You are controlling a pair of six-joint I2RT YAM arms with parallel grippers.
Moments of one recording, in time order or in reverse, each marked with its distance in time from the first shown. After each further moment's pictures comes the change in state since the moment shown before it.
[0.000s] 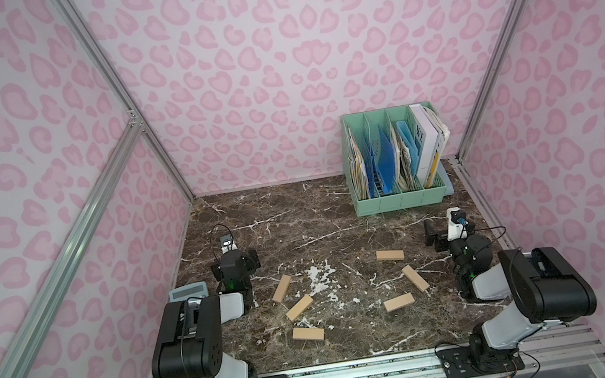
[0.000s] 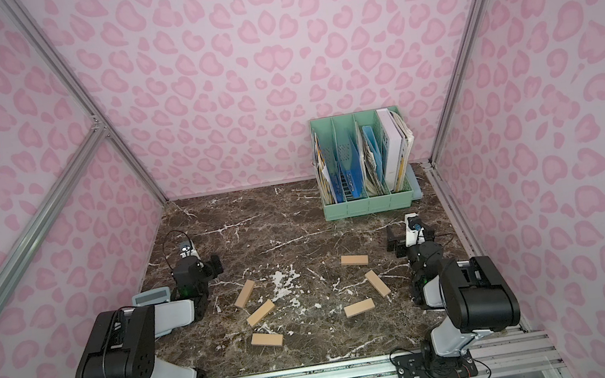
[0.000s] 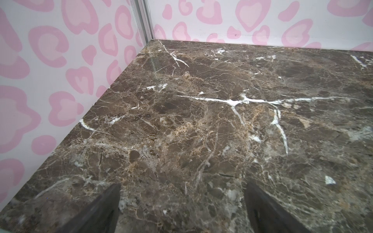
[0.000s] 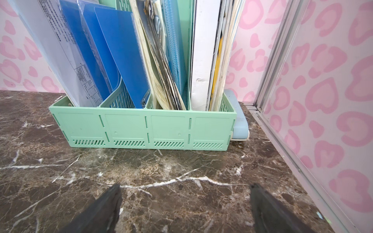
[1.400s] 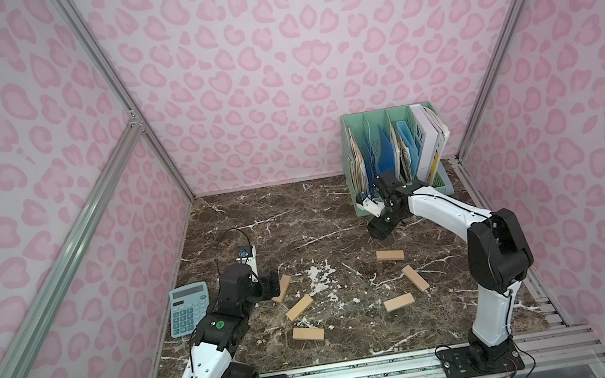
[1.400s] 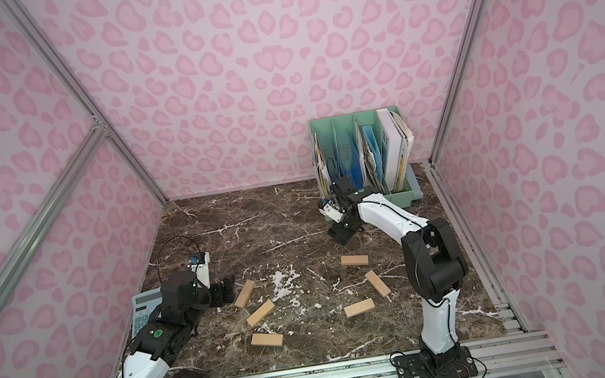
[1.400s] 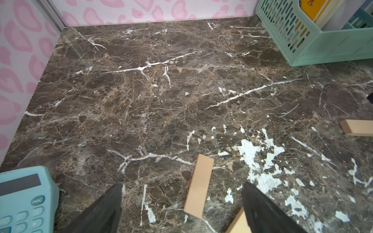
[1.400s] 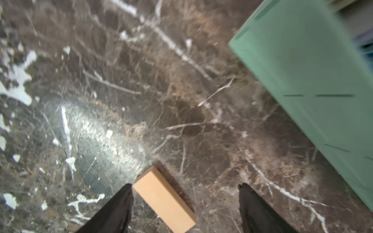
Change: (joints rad) left arm -0.317 -0.797 0.137 -1.113 0.165 -0.070; right arm 0.518 0.304 1.230 -2.090 0.075 -0.345
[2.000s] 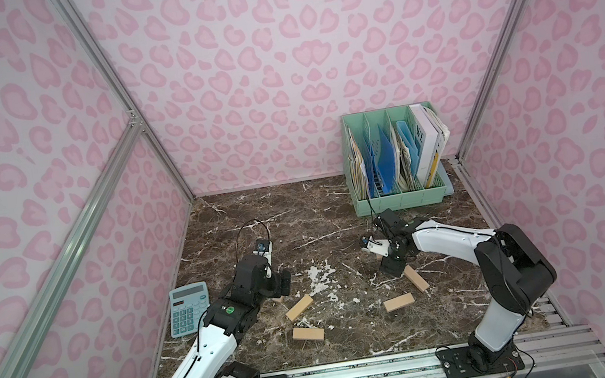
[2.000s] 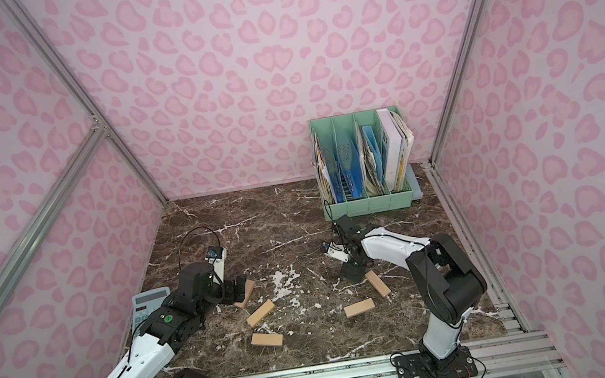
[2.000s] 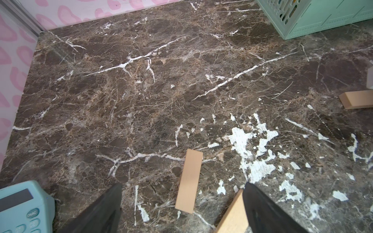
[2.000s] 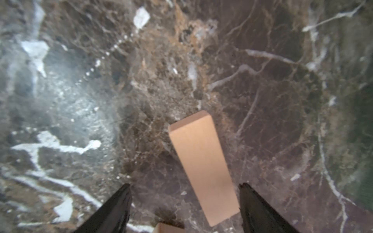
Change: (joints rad) left arm -0.118 0.132 0.075 -0.038 -0.064 0.018; right arm 0.043 -0.157 -0.396 0.224 0.122 -0.206
